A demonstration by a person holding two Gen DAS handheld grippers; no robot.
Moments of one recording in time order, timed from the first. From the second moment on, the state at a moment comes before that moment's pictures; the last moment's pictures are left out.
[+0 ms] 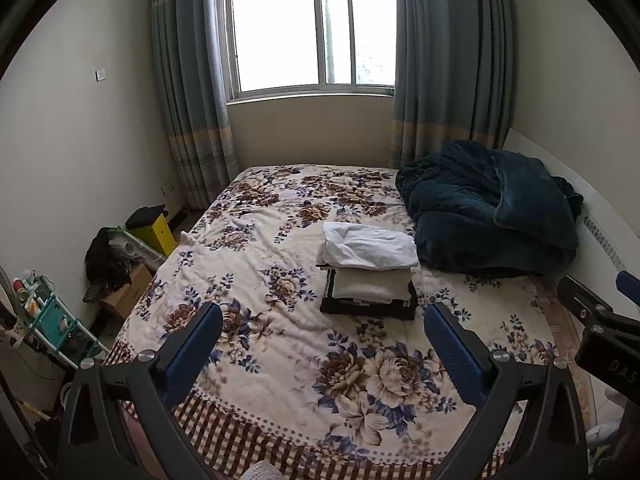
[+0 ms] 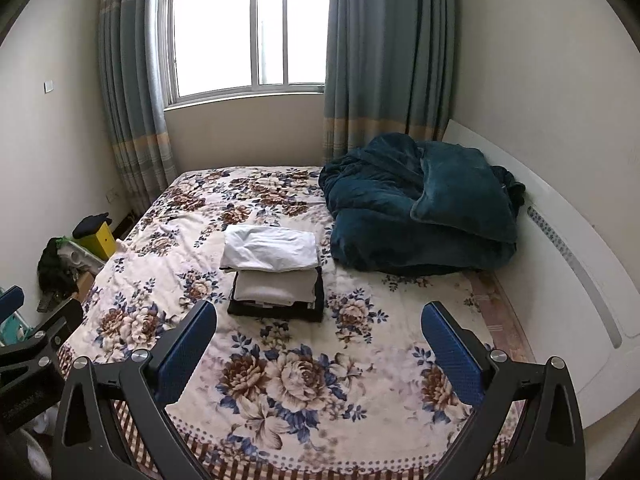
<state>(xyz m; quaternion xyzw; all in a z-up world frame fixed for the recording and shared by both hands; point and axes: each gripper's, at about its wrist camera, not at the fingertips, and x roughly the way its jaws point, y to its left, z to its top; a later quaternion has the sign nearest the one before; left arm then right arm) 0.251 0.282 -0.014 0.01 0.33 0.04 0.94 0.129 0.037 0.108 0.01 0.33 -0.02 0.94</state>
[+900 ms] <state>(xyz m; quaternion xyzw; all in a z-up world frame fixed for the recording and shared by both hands) 0.230 0.282 -0.006 0.00 0.33 0.06 0.94 0.129 0.036 0.119 0.00 0.33 0.02 0.94</state>
